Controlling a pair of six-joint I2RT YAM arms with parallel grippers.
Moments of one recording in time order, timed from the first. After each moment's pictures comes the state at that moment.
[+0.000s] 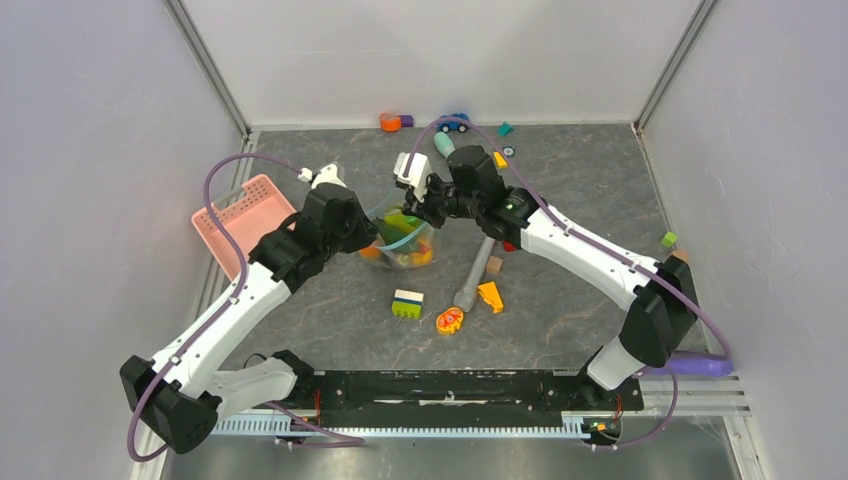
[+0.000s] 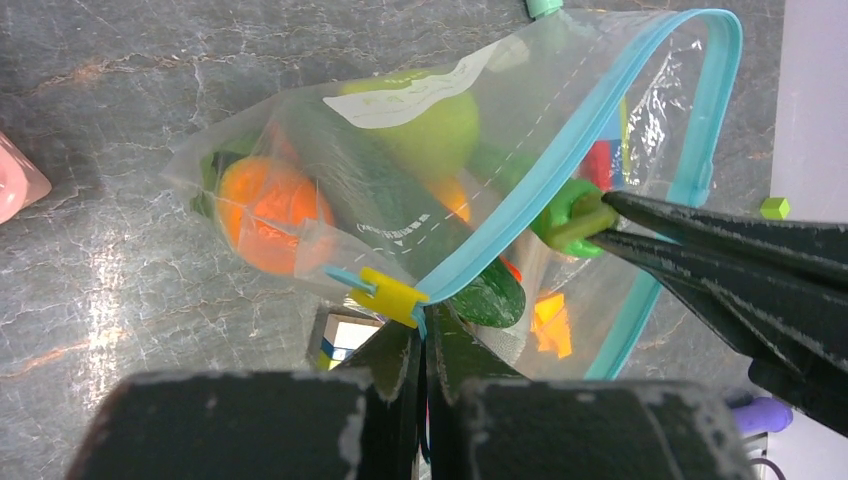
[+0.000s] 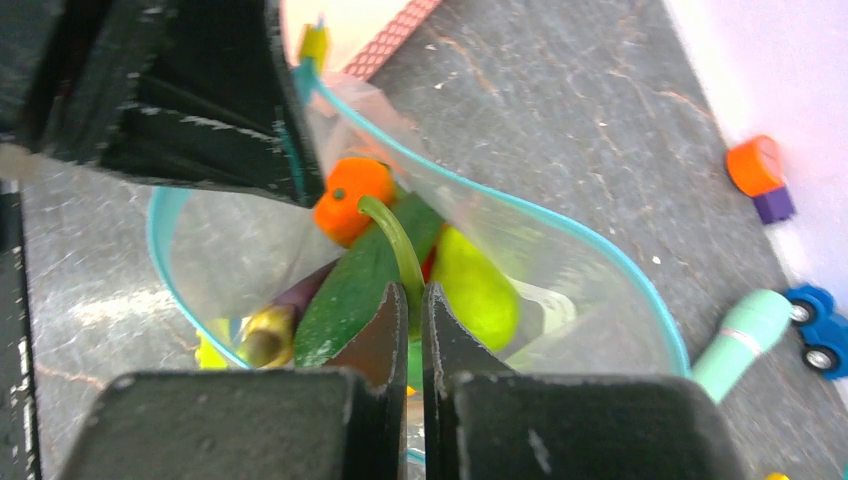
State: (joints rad) left arm -0.58 1.07 1.05 -0.63 -0.21 -0.77; right arm 0.78 1.59 1.39 -0.23 -0.36 -0.39
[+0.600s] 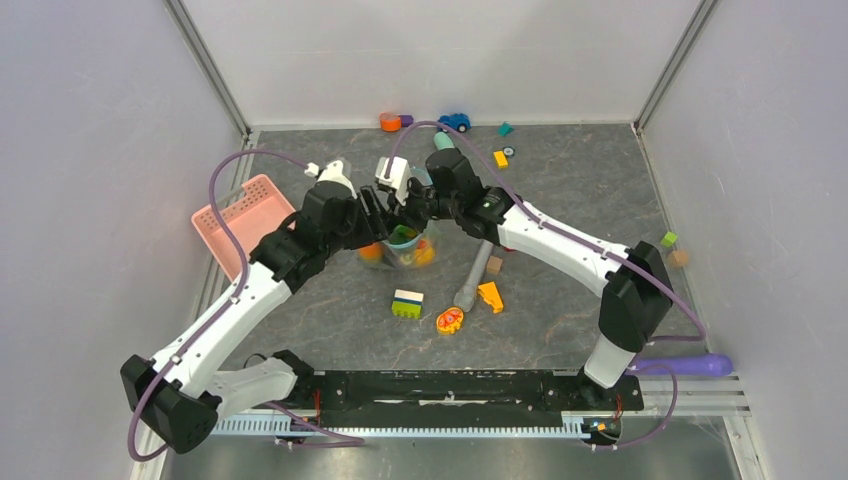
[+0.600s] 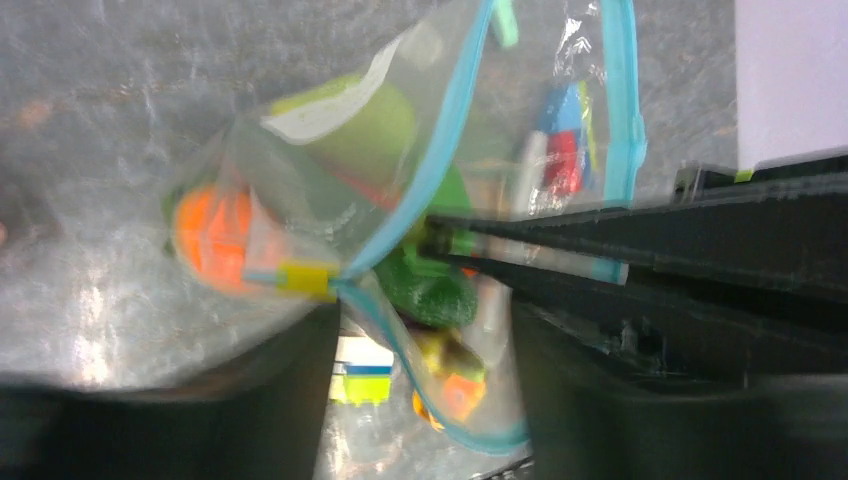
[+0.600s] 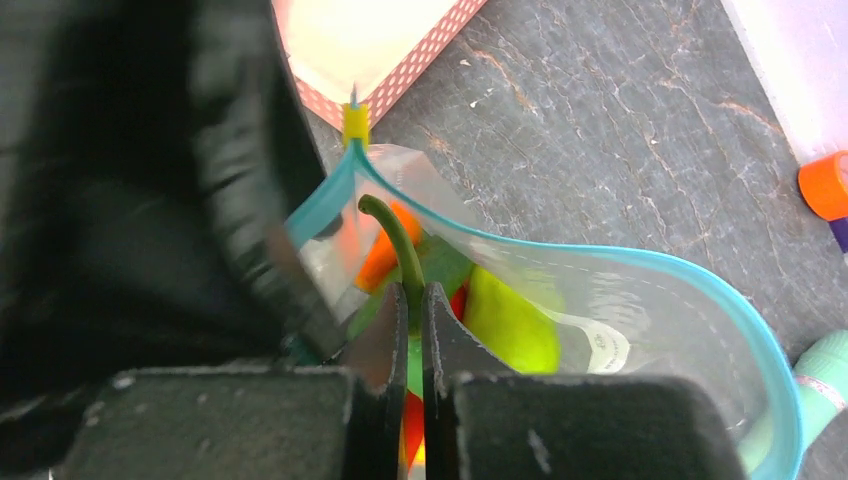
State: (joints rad) left arm -0.58 1.08 1.05 -0.55 -0.14 -0.73; right arm 0.82 1.71 1.45 -0.20 -0.41 -0.34
